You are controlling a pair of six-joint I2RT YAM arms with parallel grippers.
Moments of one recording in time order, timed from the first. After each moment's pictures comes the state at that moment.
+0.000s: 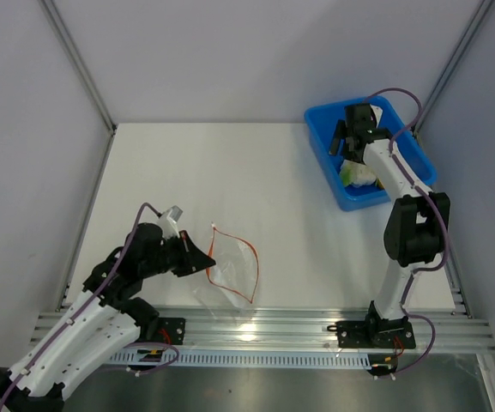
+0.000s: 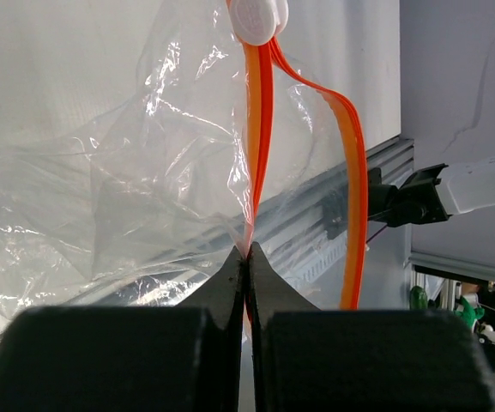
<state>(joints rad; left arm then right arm) -0.59 0.54 0.60 -0.64 0.30 -0.85 0.17 1.88 1.69 -0.65 0.35 0.38</state>
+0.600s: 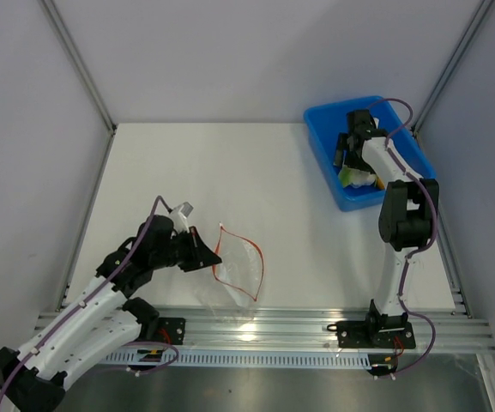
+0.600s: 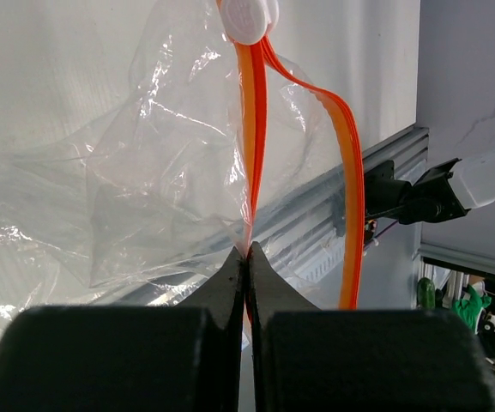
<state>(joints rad) -0.59 0.67 0.60 -0.57 0.33 -0.82 0.11 2.06 1.75 -0.71 0.32 0.28</state>
